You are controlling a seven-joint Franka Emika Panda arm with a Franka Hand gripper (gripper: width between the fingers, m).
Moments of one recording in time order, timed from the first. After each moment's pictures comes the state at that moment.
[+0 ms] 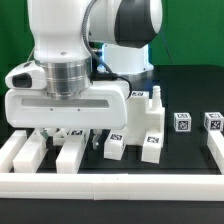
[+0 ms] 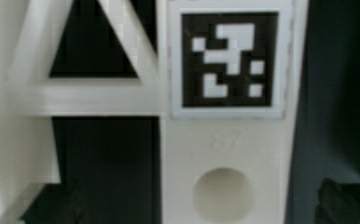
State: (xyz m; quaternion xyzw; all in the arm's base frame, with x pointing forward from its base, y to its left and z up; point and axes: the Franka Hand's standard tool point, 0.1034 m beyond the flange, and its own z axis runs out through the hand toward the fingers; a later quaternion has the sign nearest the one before) arm 0.556 -0.113 0.017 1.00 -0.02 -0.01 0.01
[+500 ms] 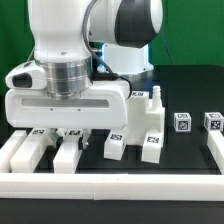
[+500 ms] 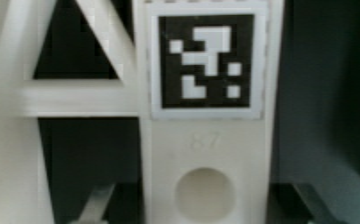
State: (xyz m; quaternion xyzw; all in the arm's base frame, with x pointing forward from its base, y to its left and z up) arm 0.556 -0.114 0.017 1.00 -0.02 -0.01 0.01
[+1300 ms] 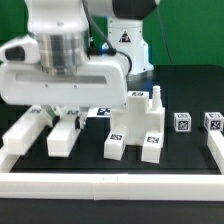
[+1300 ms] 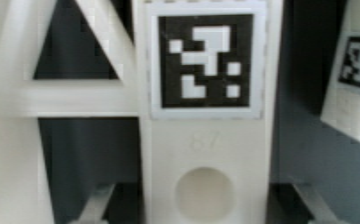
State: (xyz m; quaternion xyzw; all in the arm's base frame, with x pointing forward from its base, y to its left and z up) arm 0.565 -0.115 0.064 1.00 -0.05 -0.03 0.01
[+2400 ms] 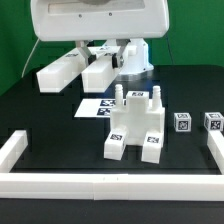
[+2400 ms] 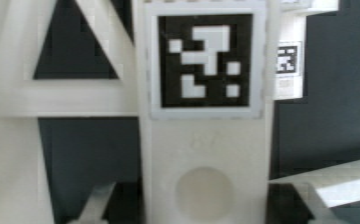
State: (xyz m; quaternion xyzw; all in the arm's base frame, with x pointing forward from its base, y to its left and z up) arm 0.562 -0.047 0.165 0.99 -0.11 -0.03 -0.03
